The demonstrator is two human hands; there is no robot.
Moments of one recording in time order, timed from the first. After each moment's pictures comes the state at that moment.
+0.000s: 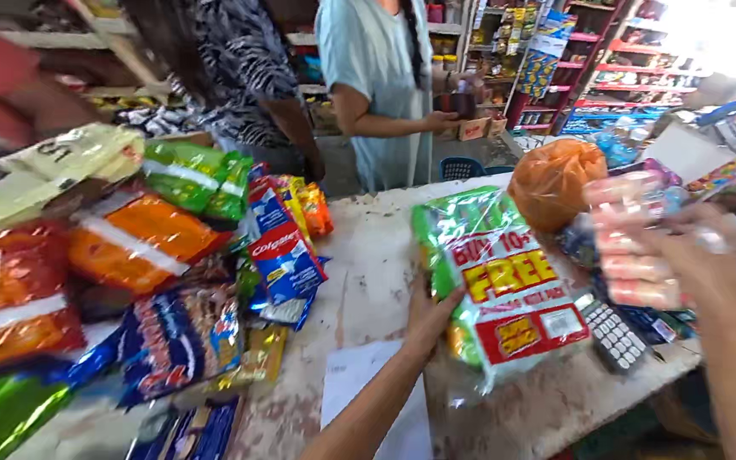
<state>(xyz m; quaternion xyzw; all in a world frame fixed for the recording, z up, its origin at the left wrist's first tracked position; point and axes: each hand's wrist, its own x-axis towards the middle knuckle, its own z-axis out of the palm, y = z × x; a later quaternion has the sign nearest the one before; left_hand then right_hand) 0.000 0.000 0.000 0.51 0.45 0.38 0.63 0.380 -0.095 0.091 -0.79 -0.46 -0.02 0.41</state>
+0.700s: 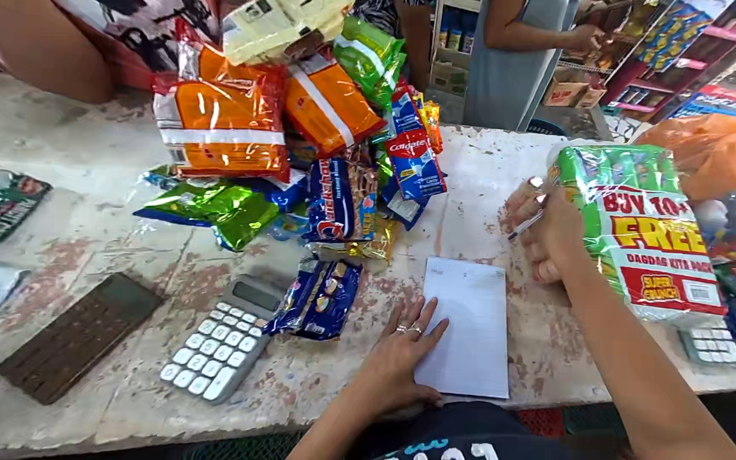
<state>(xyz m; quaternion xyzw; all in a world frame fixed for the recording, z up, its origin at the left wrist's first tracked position) -0.246 -0.146 -0.071 0.85 0.38 0.23 0.28 0.043 0.011 0.025 -0.82 -0.56 0.10 0.08</state>
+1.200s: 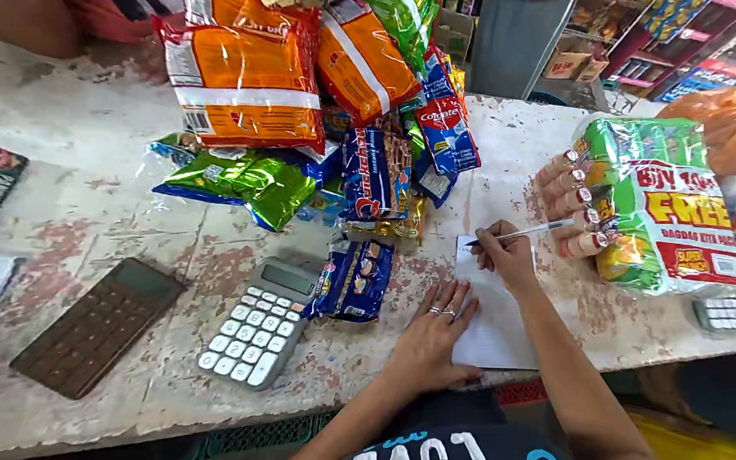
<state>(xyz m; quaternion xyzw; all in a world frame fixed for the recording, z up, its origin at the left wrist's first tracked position) -0.249 -0.138 -0.074 0.87 0.35 0.23 0.26 -0.057 -0.054 -0.073 -0.53 -0.56 0.42 0.48</state>
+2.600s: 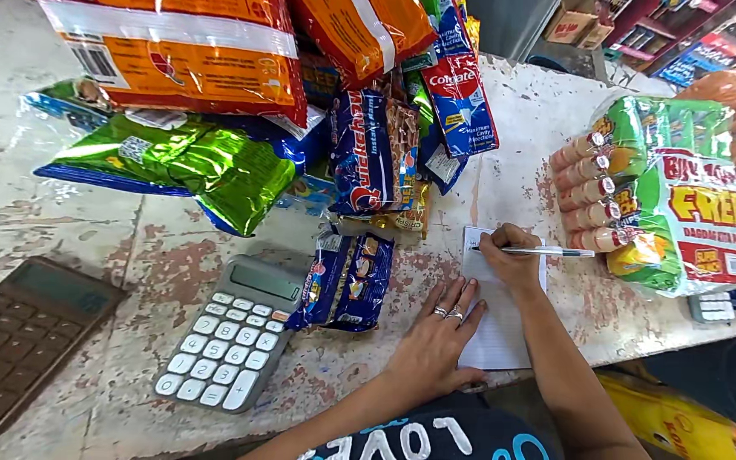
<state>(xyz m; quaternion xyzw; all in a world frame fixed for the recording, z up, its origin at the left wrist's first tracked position) -0.252 -0.129 -0.076 0.89 0.32 0.21 0.26 -0.067 -0.056 -0.095 -0.52 -0.66 0.21 0.49</state>
